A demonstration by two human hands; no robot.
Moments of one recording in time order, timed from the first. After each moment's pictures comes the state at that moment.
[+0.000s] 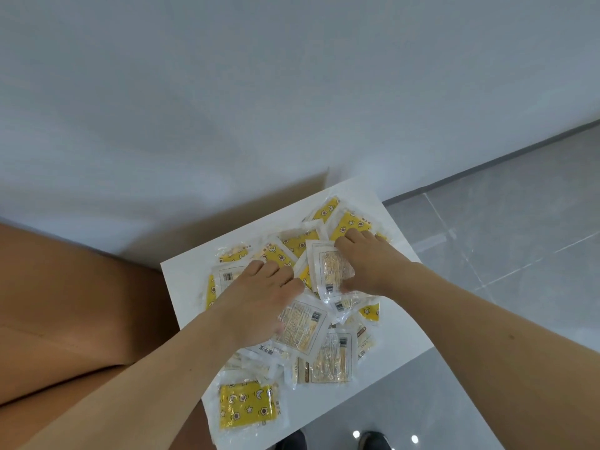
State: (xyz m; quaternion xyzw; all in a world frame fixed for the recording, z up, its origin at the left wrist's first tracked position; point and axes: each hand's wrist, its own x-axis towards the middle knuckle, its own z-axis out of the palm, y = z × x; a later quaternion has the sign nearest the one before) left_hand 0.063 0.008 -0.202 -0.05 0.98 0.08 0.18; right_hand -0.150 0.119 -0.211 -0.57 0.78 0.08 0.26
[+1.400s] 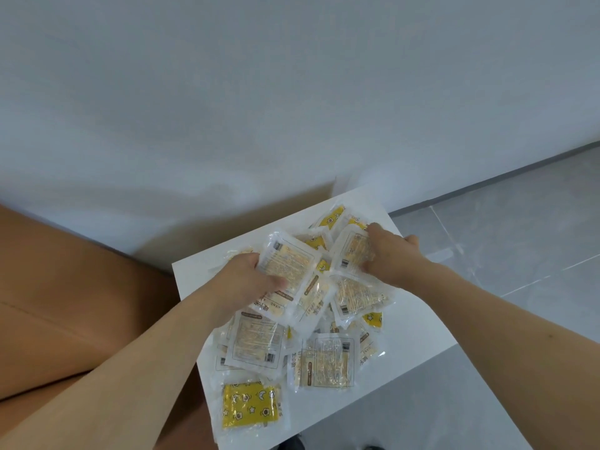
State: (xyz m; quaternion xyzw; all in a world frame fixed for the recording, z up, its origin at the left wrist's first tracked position) left_hand 0.056 -0.014 -0.167 -0.51 0.60 0.60 0.12; right_hand -0.174 0.124 -0.208 -0.43 0.86 0.00 0.27
